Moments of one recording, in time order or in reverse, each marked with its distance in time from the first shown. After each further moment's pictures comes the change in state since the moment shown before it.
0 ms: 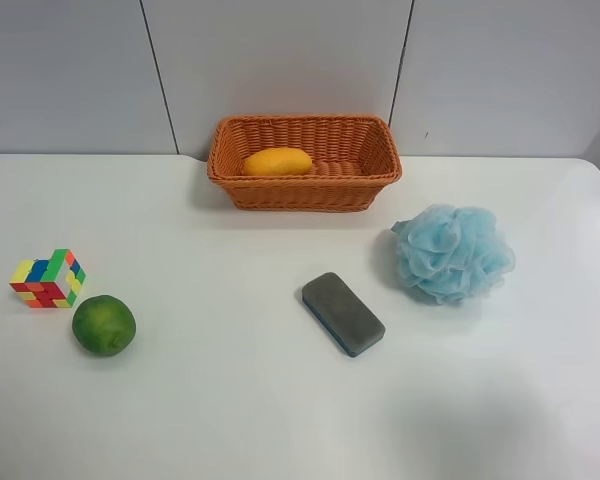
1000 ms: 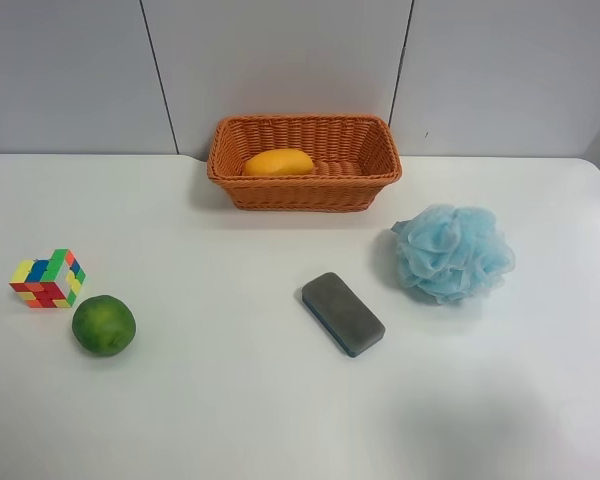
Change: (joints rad) left arm 0.002 -0.006 0.200 -0.155 -0.135 0.116; right arm 0.000 0.000 0.000 0.000 0.000 0.000
